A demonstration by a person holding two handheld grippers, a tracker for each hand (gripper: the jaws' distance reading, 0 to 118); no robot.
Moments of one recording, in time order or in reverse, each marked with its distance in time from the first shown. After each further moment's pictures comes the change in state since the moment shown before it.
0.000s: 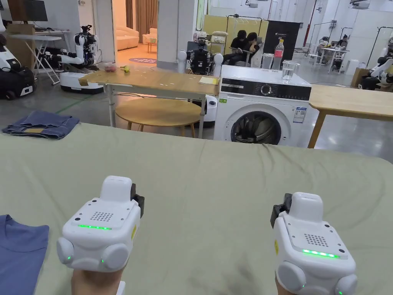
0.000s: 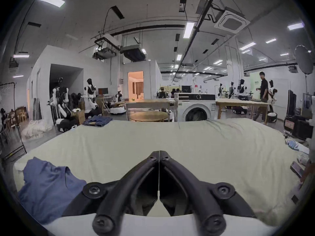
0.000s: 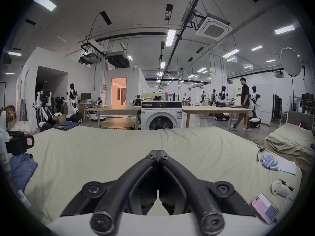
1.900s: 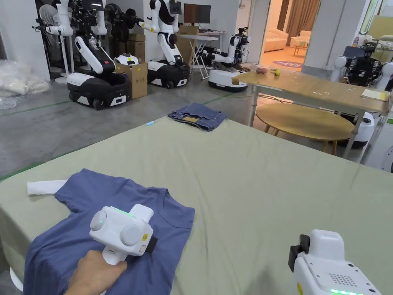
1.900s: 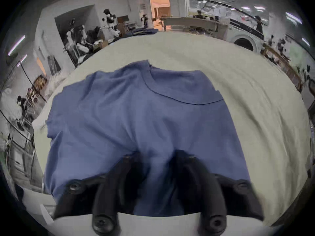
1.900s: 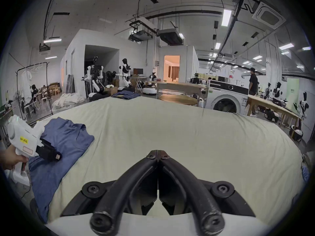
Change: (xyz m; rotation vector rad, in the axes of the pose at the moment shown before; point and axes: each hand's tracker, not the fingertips) left arm -0.264 -0.100 0.002 -0.758 0.242 0.067; right arm -0.217 -0.046 0.008 -0.229 0.500 0.163
